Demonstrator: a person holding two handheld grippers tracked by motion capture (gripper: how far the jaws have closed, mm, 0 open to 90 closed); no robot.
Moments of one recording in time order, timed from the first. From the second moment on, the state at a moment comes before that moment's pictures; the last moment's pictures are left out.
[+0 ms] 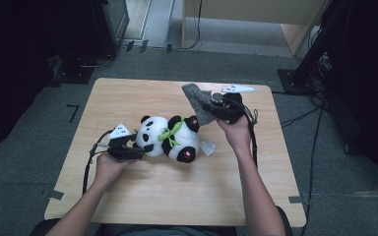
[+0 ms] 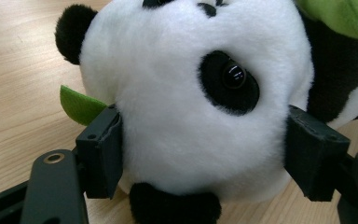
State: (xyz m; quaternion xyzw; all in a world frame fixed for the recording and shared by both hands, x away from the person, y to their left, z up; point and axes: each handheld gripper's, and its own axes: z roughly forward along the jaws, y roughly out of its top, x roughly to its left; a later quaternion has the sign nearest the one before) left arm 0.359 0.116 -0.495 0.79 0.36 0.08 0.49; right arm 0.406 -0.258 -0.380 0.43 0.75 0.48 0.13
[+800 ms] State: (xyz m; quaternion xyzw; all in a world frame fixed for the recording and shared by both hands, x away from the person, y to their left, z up) left arm 0.364 0.116 -0.493 0.79 0.36 0.07 0.49; right arm 0.409 -0.138 -0.373 0.36 0.81 0.45 0.09
